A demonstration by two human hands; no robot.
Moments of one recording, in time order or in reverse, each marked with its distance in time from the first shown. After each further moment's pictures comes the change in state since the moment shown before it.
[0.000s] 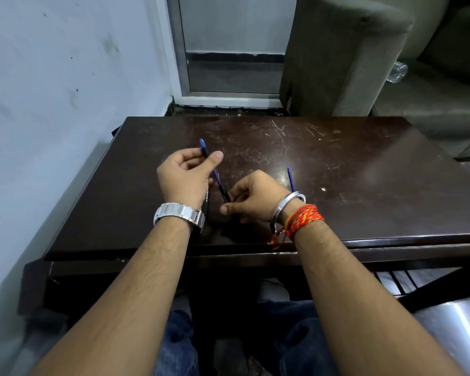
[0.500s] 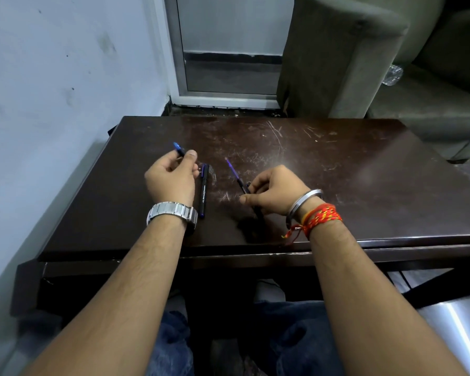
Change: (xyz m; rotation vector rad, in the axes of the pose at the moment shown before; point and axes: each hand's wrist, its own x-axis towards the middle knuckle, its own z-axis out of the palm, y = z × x) left_hand 0.013 -0.010 -0.006 -0.024 0.159 -0.019; right_hand -0.003 0.015 -0.032 -0.124 0.160 0.081
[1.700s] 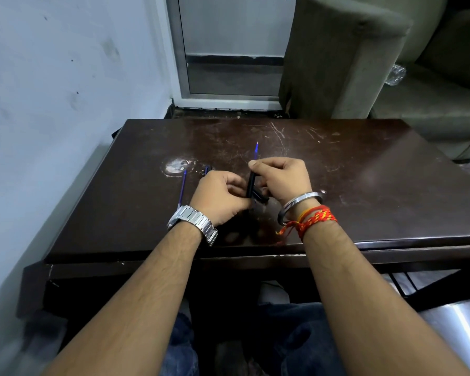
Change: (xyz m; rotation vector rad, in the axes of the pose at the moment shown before) left_hand -0.038 0.008 0.010 0.584 -0.763 0.060; right_hand -0.001 -0.019 0.009 0.595 0.368 0.072
